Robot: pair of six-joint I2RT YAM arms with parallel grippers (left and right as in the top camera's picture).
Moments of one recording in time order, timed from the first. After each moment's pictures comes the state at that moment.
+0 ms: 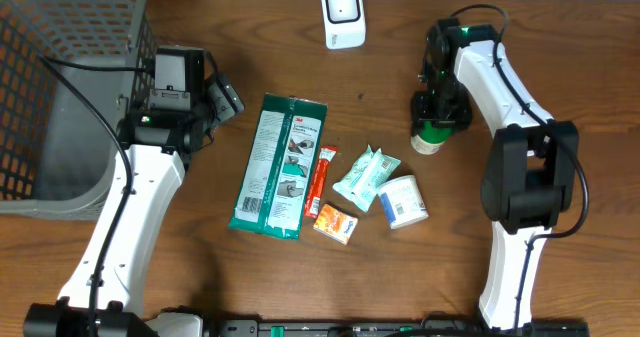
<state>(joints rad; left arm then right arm) -0.11 1.44 1.20 -0.67 -0.08 -0.61 0.15 2.24 1.87 -1.33 -0.05 0.14</state>
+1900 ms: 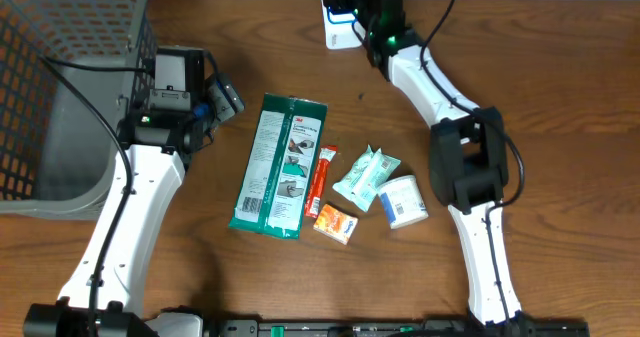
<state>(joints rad) -0.11 1.44 1.20 -0.67 -0.08 -0.61 0.34 2.54 2.13 0.21 -0.11 0.36</state>
